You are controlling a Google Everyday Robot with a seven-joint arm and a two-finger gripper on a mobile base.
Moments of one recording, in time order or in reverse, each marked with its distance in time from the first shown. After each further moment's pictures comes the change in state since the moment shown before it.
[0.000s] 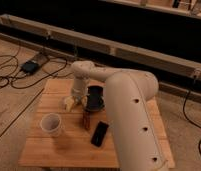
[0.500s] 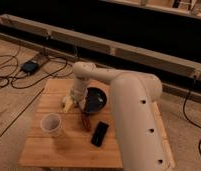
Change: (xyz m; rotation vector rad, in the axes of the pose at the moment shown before) arm 0.011 0.026 -0.001 -0.111 -0.008 -0.019
